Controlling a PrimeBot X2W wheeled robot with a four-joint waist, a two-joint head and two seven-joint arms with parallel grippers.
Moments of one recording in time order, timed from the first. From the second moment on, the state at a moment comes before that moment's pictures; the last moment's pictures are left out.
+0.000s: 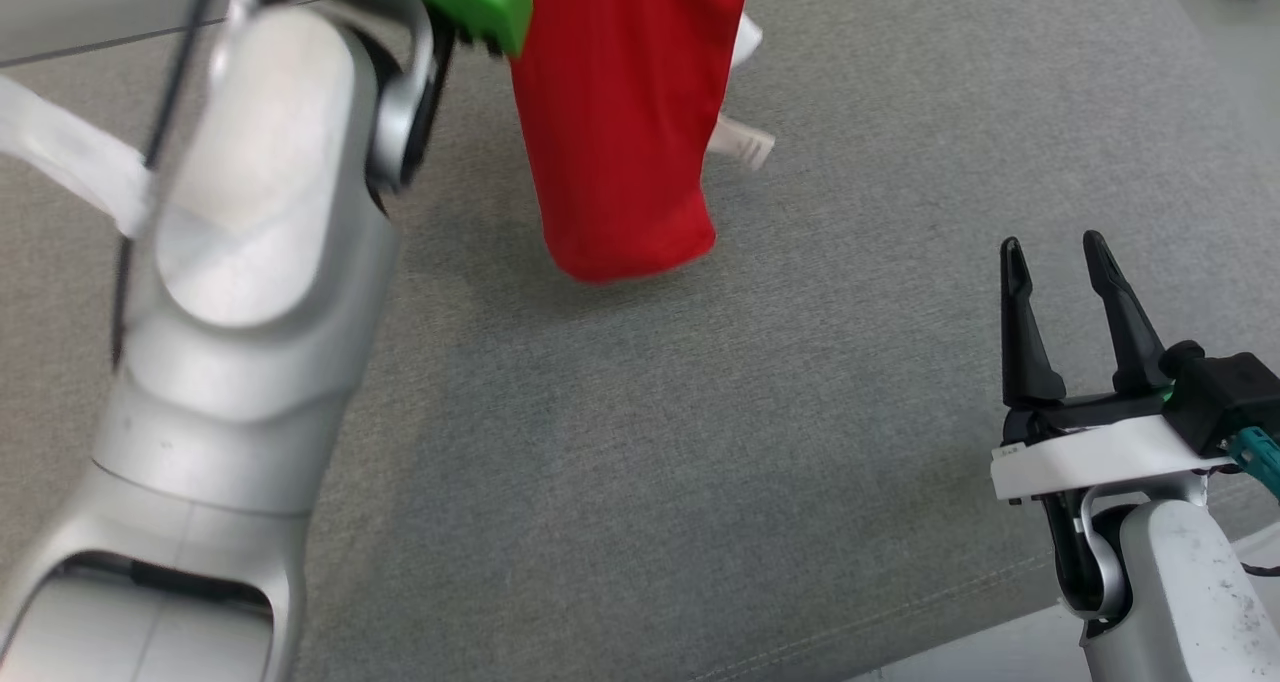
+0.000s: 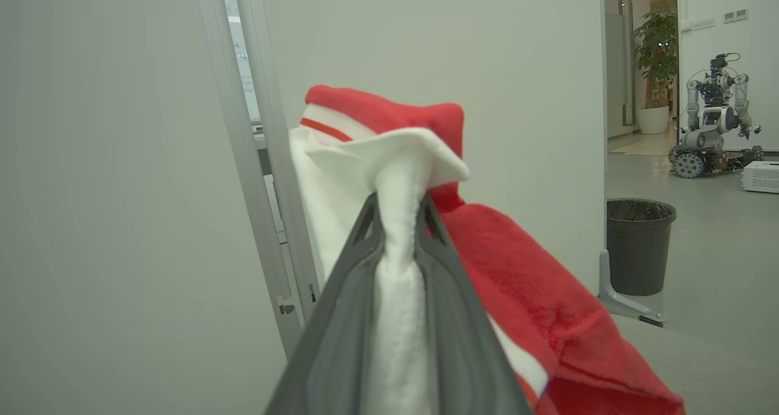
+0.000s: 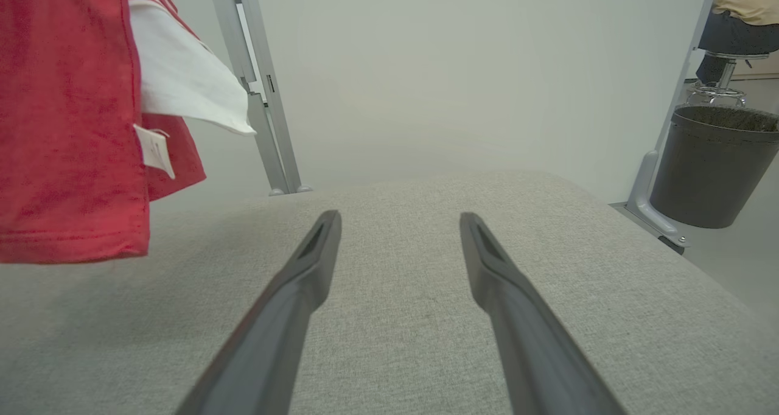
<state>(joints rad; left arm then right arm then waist) -1.12 0.09 -0.41 0.46 -0.25 -0.01 -0.09 -0.19 -0.10 0.00 0.08 0.21 0.13 -0.26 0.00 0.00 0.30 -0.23</state>
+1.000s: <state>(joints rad) -0.37 0.17 -0.26 0.24 -0.26 0.11 -0.26 -0.10 -0.12 0.02 0.11 0.19 0.13 -0.26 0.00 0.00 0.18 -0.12</state>
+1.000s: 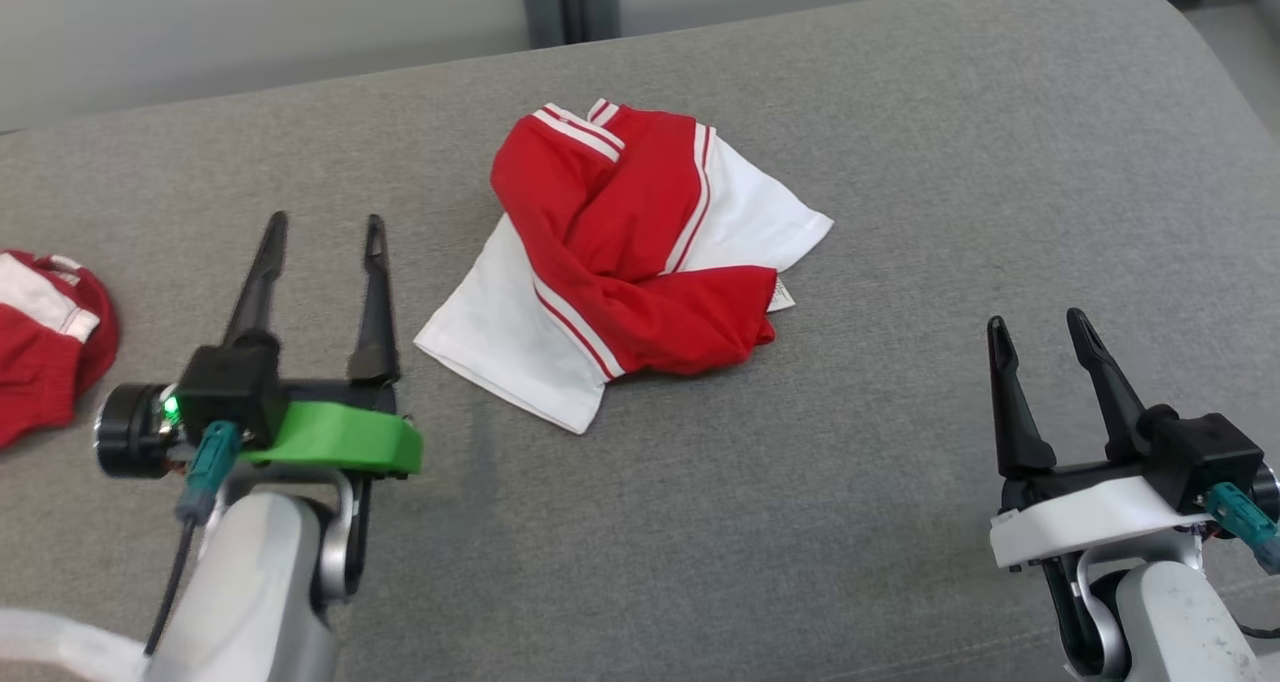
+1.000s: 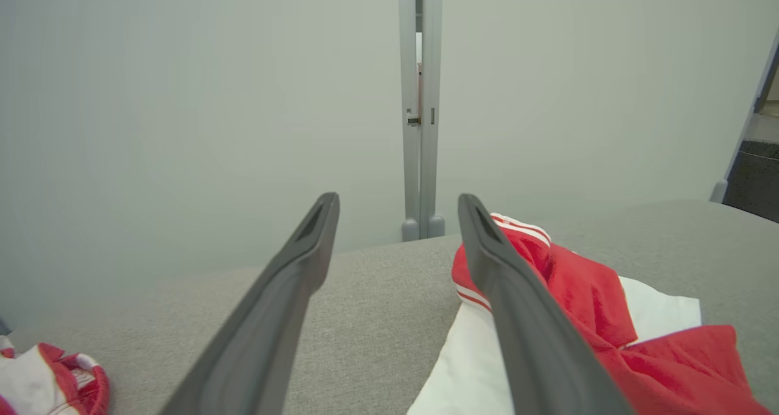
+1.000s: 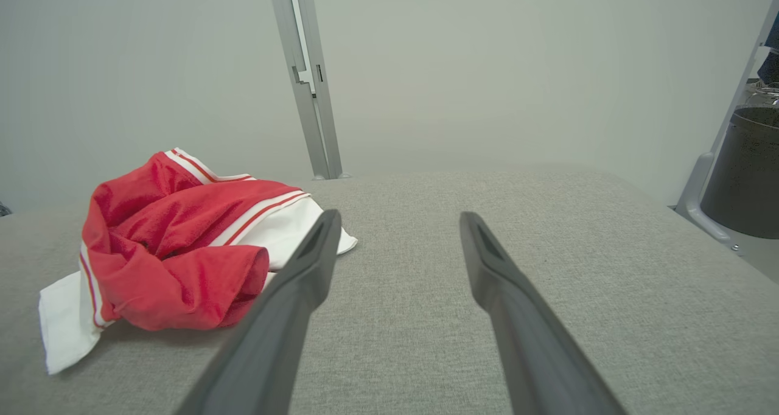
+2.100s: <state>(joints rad) 0.01 0.11 -0.02 0.17 -0.12 0.00 -0.26 0.03 -0.11 0.00 0.18 0.17 0.13 -0.26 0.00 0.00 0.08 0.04</state>
